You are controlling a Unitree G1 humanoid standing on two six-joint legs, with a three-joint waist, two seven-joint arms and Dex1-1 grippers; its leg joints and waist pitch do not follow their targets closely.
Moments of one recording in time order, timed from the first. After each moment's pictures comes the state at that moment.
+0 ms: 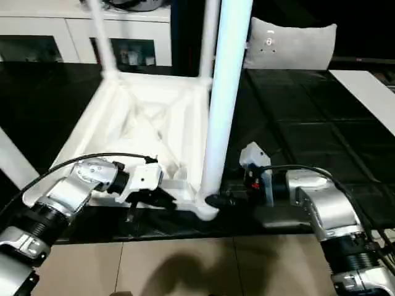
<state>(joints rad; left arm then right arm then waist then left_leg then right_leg) -0.60 0.41 -0.44 0.53 0.05 -0.09 -1.34 -0.36 -0.57 0.15 0.18 0.31 0.40 1.32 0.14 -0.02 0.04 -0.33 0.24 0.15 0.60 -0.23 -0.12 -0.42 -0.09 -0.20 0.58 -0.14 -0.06</state>
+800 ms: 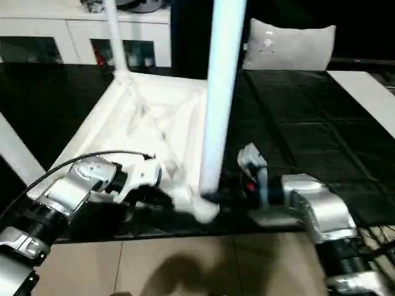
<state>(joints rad) -0.60 0.37 -0.39 0.49 0.06 0.13 -1.25 -0.35 -0.45 0.09 0.17 0.34 0.53 1.12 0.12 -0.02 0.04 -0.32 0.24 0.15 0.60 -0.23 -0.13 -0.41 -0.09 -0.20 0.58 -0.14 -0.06</state>
